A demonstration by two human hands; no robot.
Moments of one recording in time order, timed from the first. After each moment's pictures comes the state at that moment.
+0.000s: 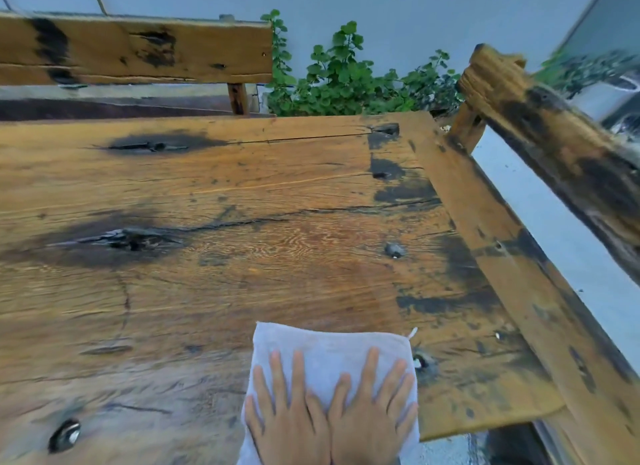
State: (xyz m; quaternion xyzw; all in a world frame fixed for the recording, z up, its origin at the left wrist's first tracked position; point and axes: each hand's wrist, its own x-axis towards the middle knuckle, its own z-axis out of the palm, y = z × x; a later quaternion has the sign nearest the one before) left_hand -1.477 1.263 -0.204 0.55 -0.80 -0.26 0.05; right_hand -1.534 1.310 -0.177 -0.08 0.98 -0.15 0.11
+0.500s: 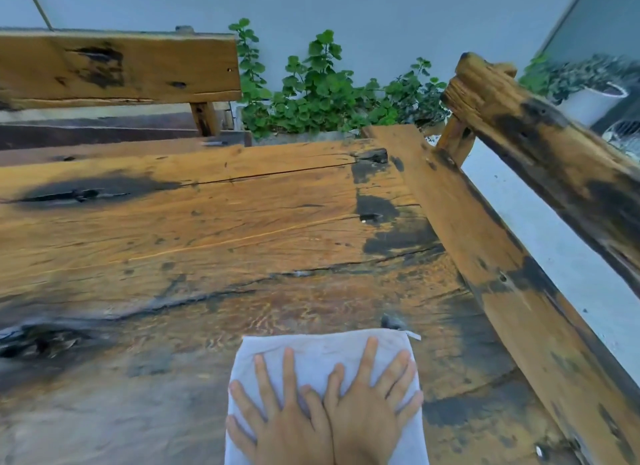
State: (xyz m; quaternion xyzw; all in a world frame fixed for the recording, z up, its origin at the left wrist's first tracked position) left_hand -1.647 1.168 -0.187 0.60 -0.77 -0.20 0.11; right_hand -1.693 1.195 -0.217 -0.07 0.99 -0.13 0.02
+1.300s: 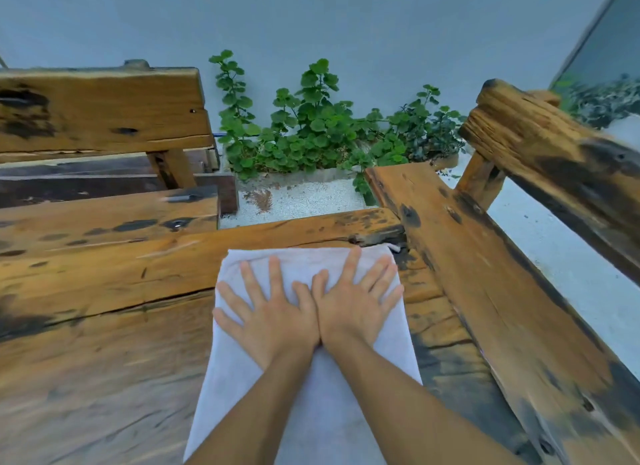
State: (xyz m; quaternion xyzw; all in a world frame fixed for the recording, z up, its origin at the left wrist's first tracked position) left_hand -1.995 0.872 -0.214 0.60 -0.78 -0.16 0.07; right_hand -2.064 0.909 -0.217 -0.14 0.98 -0.13 0.06
